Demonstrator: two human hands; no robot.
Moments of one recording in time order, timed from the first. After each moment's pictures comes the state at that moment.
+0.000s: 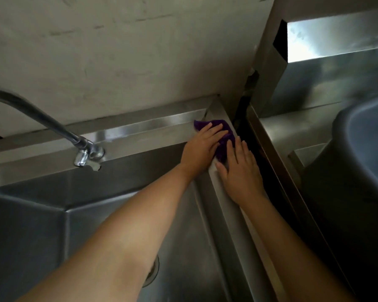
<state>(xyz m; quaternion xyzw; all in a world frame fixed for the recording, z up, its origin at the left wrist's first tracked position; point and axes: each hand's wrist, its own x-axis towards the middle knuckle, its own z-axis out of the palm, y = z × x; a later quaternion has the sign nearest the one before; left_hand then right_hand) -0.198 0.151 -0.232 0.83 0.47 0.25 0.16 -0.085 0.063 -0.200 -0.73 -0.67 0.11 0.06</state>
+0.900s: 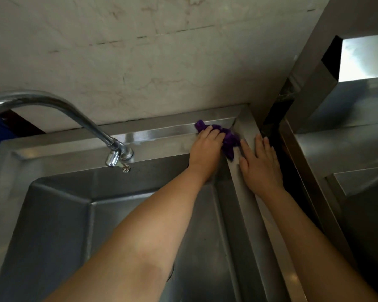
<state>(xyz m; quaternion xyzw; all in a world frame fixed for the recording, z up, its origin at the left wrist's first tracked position) -0.234 0.170 -0.221 0.81 0.56 0.17 0.03 -0.090 0.113 -0.198 -0.71 -0.69 0.13 0.04</state>
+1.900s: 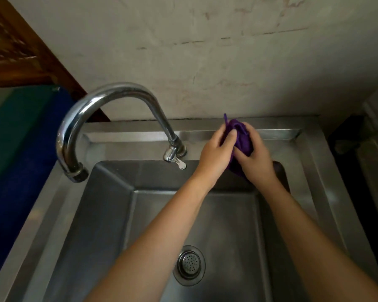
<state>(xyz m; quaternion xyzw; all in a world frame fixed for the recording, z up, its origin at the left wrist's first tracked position) -0.328 0.123 -0.145 0.39 0.61 0.48 0.50 -0.225 0.146 -0.184 -0.48 -0.64 0.42 0.43</state>
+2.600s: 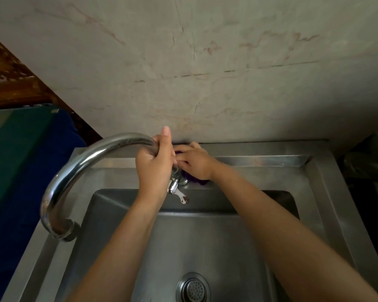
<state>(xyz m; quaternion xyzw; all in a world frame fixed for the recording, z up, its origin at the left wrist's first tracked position) -0.417 0.138 -0.095 0.36 0.63 0.63 0.28 -0.344 0.231 -0.186 -0.28 -0.91 0.30 0.08</state>
